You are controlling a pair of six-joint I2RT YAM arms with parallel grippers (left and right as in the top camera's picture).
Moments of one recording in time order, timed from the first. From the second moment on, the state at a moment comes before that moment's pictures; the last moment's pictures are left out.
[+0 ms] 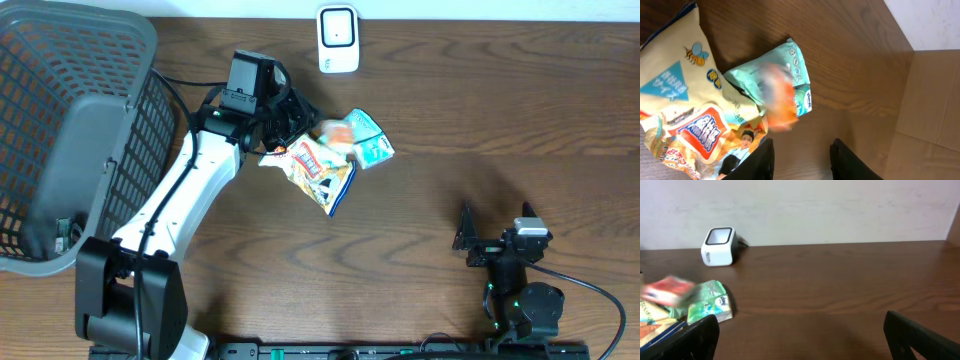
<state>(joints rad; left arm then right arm) -0.30 1.70 1.31 -0.49 0.45 -0.87 -0.02 0.01 0.01 -0.07 -0.03 0.05</state>
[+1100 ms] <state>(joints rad) -0.26 1.62 1.33 -0.76 0.64 -0.56 -0.02 0.01 0.01 -0.07 -0.03 0.05</state>
